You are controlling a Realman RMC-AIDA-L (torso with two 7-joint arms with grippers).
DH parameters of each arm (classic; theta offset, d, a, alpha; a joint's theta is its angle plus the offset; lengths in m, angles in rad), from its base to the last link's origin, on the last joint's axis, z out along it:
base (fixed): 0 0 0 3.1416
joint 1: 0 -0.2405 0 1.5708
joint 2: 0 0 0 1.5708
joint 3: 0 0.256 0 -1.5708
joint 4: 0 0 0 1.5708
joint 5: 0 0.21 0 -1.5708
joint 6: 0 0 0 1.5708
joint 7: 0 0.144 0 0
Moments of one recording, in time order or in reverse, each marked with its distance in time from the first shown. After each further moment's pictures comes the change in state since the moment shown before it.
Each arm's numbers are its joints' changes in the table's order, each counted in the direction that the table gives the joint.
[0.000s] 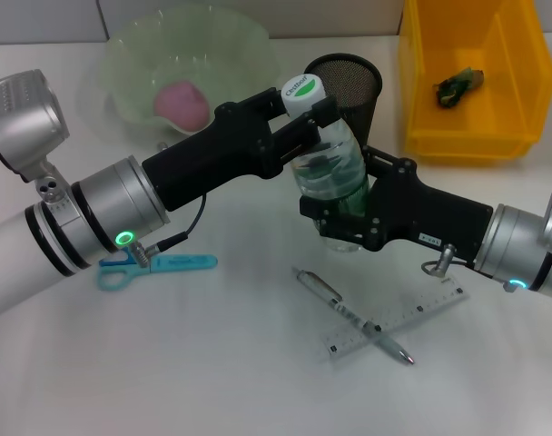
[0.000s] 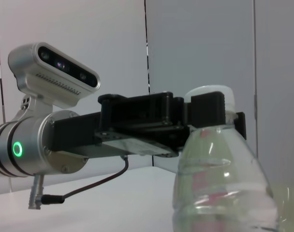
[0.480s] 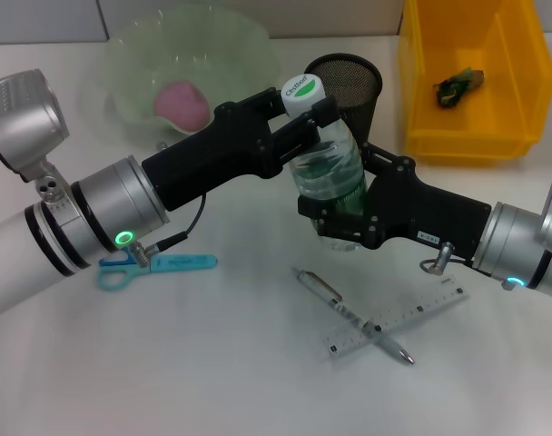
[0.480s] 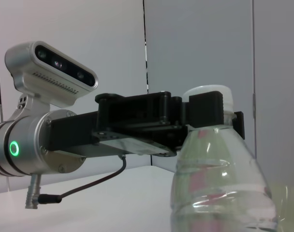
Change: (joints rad) left arm 0.000 0.000 0.000 0.001 -0.001 0.000 0.000; right arm -0.003 0.001 0.000 0.000 0.002 0.010 0.000
